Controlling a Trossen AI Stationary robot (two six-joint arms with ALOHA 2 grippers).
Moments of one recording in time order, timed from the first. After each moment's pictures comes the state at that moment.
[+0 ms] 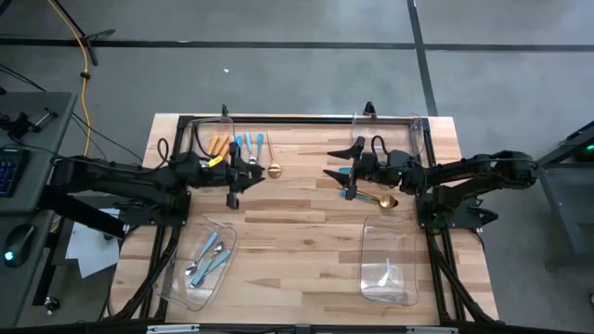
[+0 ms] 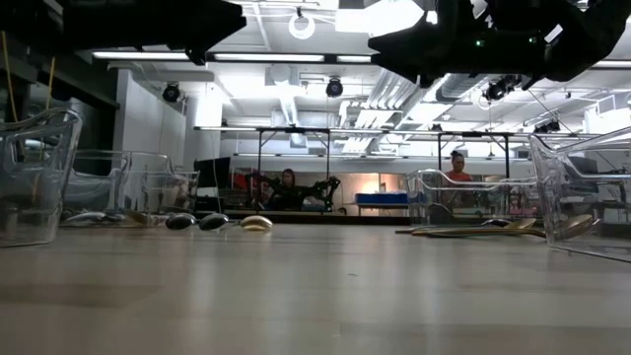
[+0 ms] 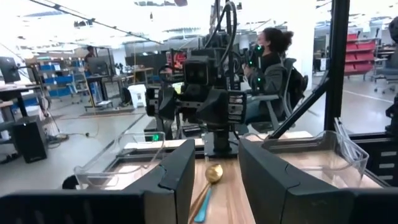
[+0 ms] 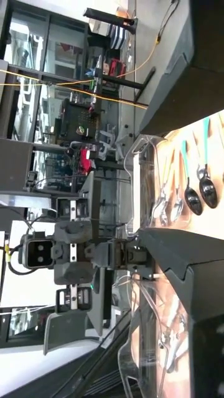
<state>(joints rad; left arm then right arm) 0.10 0.92 0.35 0.71 0.06 0.08 -0.16 1.26 0.44 0.96 0.02 -0.11</state>
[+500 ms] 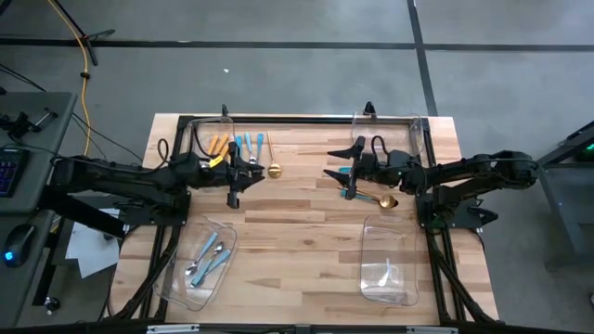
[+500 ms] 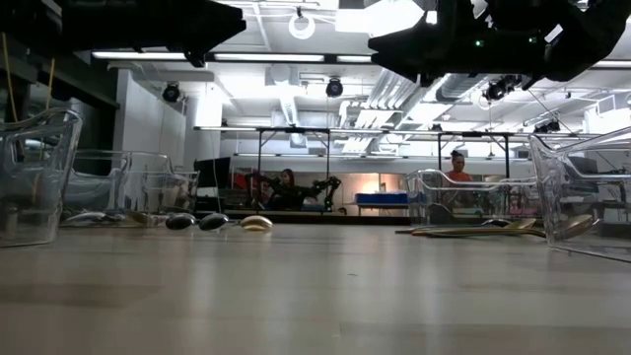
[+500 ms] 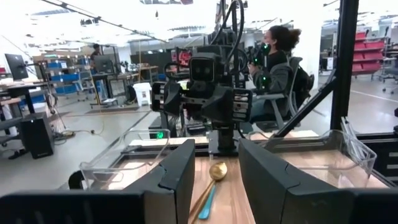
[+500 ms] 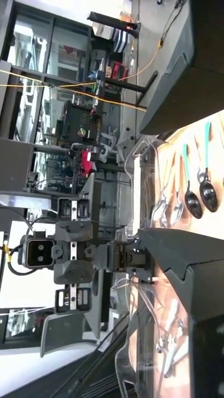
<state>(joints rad) 0.10 0.92 0.34 0.72 0.04 0.08 -0.16 1.26 0.44 0.96 0.02 -0.13</state>
